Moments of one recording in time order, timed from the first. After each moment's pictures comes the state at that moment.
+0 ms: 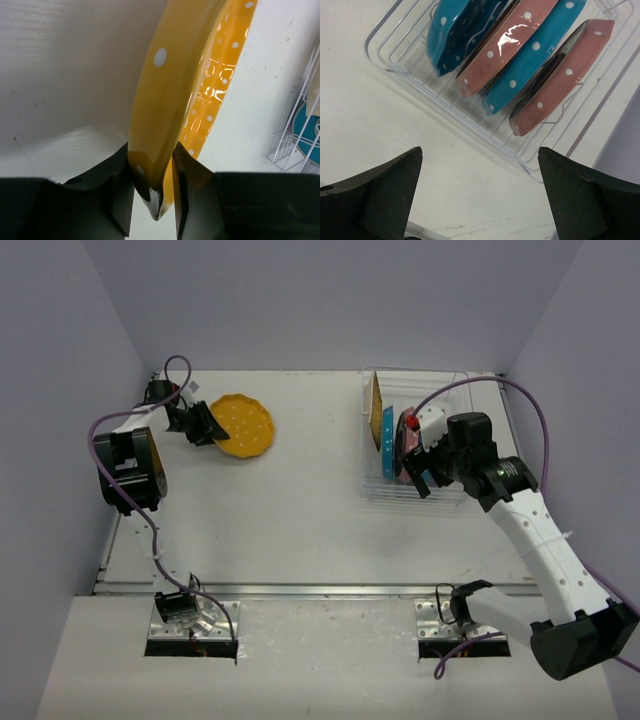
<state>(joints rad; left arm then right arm) 0.26 2.13 1.57 -0.52 0.61 -0.24 0.32 1.07 1.07 -0.76 0.03 -0.38</state>
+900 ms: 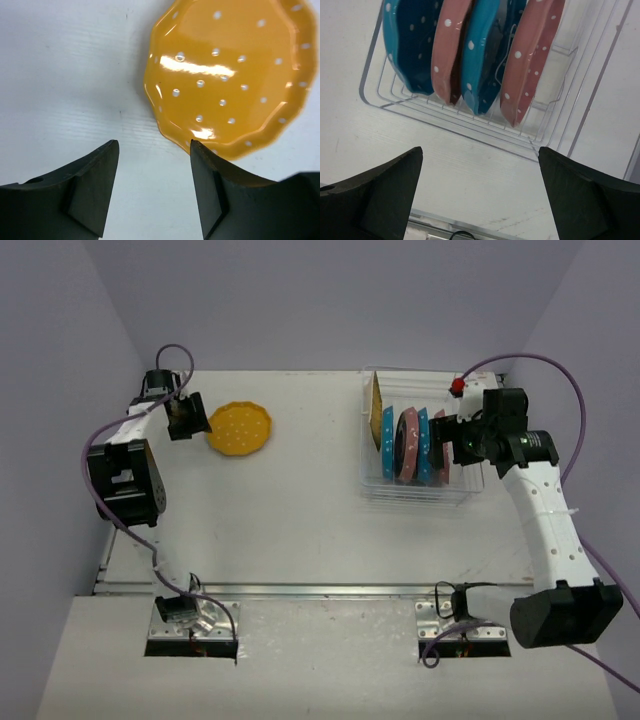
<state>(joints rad) 0.21 1.99 1.52 -0.51 0.17 -0.16 0.06 1.20 1.25 -0.85 -0.14 -0.14</state>
